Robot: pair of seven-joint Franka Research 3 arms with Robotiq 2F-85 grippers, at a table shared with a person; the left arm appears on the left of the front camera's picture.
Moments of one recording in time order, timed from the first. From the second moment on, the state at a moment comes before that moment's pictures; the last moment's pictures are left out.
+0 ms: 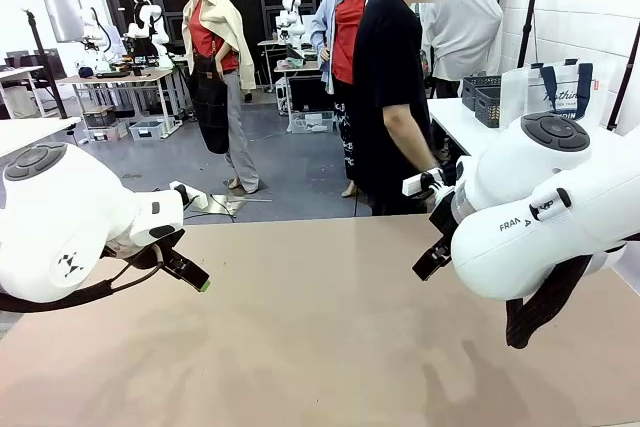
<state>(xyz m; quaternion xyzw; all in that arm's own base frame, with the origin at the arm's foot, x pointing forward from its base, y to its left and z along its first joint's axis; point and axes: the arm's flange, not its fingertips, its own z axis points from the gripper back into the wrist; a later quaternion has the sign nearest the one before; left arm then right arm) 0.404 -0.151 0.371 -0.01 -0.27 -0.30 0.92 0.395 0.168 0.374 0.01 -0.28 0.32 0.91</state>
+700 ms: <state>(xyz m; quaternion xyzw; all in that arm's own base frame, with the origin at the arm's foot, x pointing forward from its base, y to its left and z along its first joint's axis) 0.404 -0.151 0.371 -0.01 -0.27 -0.30 0.92 0.395 0.168 0.374 0.01 -0.28 0.32 0.91</state>
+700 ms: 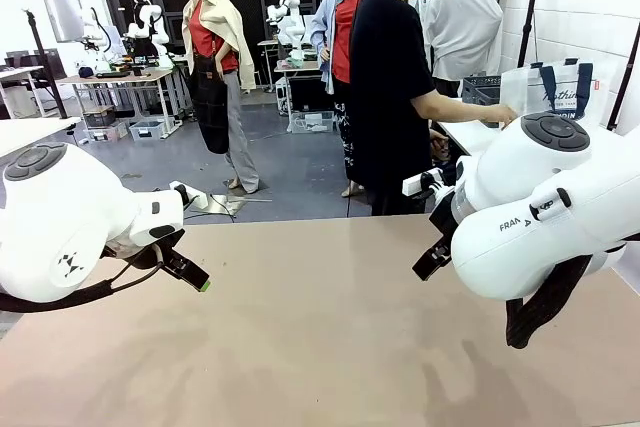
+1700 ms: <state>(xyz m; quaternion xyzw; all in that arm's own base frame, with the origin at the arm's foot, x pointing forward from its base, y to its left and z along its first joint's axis) 0.404 -0.151 0.371 -0.01 -0.27 -0.30 0.92 0.395 0.168 0.374 0.01 -0.28 0.32 0.91</state>
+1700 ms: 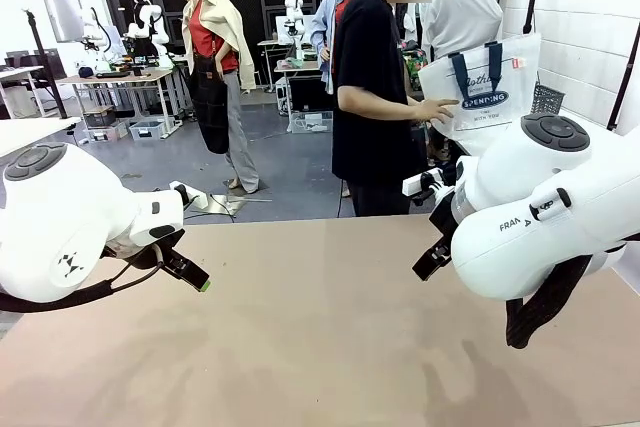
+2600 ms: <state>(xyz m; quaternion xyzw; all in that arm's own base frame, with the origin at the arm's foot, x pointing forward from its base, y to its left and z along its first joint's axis) 0.404 -0.151 0.371 -0.01 -0.27 -0.30 0.92 0.395 0.168 0.374 0.01 -0.28 0.32 0.91</state>
